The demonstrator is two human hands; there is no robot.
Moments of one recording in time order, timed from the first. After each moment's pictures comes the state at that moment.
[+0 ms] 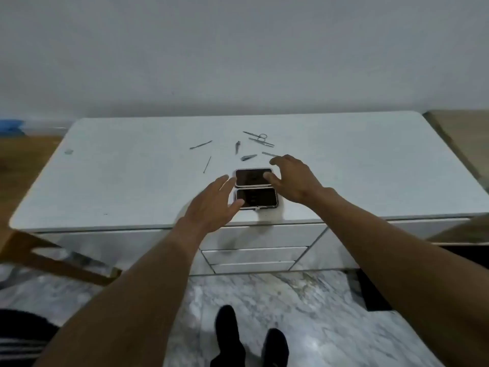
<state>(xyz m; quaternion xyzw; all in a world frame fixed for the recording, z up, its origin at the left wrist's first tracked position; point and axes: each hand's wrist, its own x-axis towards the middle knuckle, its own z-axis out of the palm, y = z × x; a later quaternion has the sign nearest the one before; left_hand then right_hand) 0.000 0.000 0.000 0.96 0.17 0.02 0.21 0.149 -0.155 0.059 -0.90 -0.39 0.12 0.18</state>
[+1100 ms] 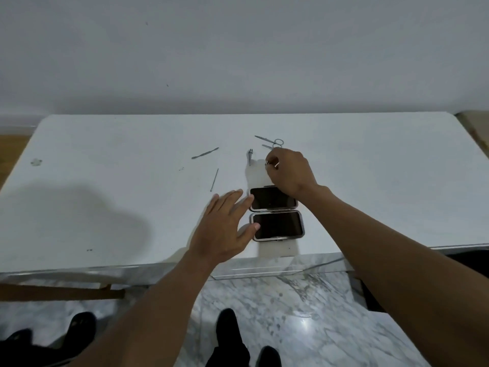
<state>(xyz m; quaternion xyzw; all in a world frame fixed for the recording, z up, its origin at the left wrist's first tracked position) 0.023 0.042 -0.063 0.97 0.08 0.11 0.19 0.208 -0.056 0.014 -0.91 -0.32 0.09 0.24</state>
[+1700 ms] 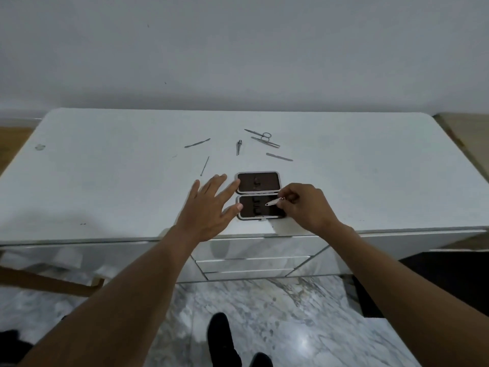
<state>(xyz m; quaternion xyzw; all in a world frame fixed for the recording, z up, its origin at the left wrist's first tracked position) 0.016 0.040 -0.063 0.98 0.12 0.08 0.13 0.148 -0.167 0.004 -0.89 -0.27 0.18 0.32</state>
